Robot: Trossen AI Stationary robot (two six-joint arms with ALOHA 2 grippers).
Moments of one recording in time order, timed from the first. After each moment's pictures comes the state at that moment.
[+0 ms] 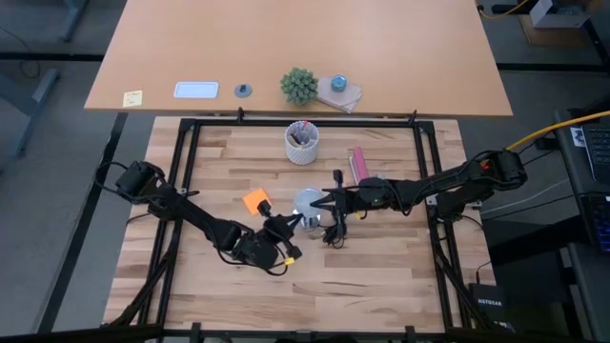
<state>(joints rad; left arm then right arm) -0.46 1.75 1.03 0.16 -1.12 -0.33 0.10 1.45 0.67 0.53 0.06 -0.21</state>
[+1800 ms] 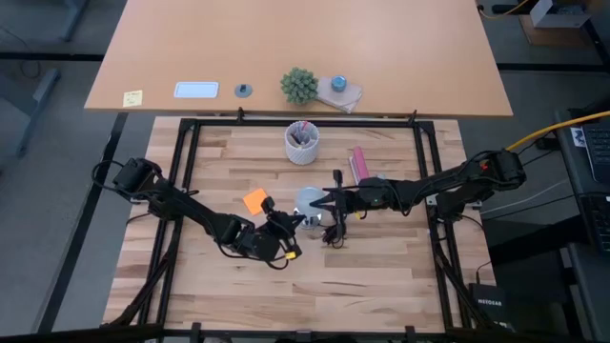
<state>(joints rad) -0.42 1.71 1.03 0.12 -0.95 -0.37 0.10 1.45 0.67 0.56 0.06 -0.21</state>
